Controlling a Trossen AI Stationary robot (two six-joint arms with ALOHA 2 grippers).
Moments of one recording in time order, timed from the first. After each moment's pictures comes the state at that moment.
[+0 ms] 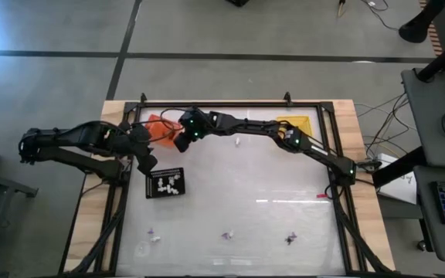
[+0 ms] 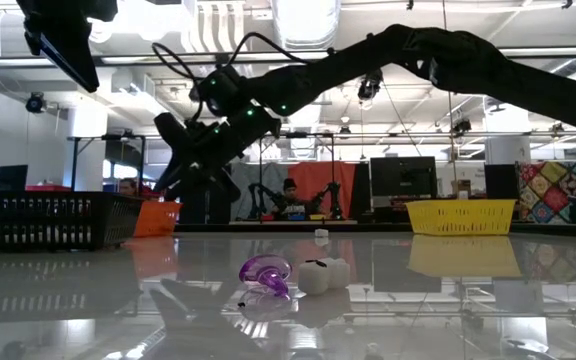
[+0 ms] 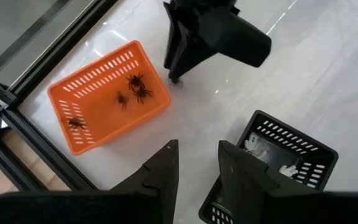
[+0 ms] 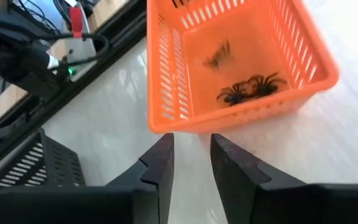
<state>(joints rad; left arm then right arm) -0.06 0.89 1.06 -1.32 -0.43 -0.65 -0.29 2.62 2.35 -0.35 -0.23 0.47</state>
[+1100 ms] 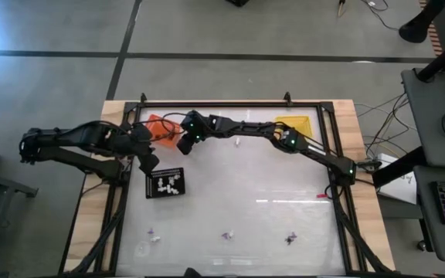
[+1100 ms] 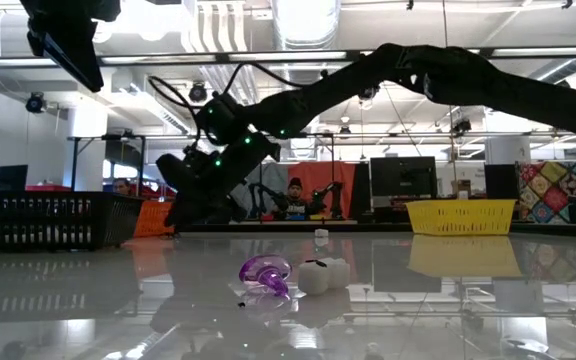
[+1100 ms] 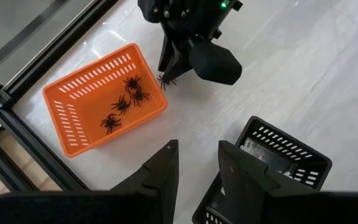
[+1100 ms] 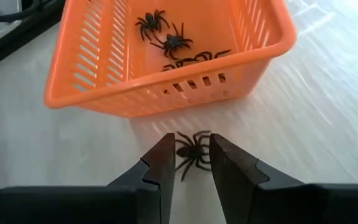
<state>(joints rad) -0.06 0.90 1.06 -1.30 -0.43 -0.67 -0.30 2.69 2.35 -0.34 -0.14 0.32</state>
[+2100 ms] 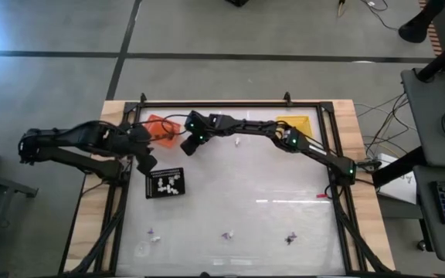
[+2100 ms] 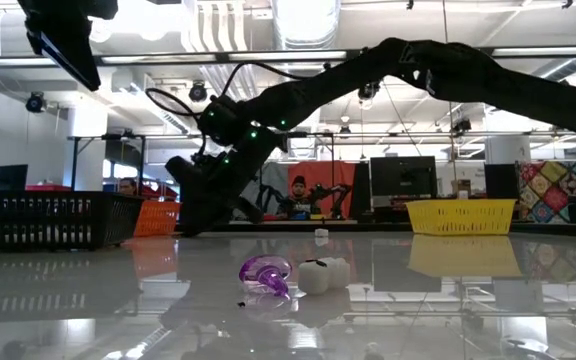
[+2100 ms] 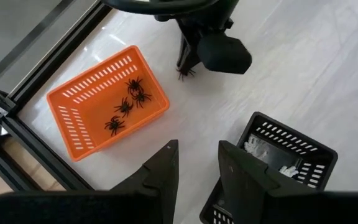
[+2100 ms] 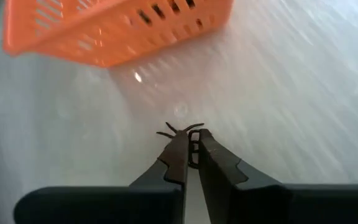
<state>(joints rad) -0.06 0.89 1.06 -1.31 -0.43 -0.62 -0.30 2.71 2.36 -0.58 -0.14 0.39</state>
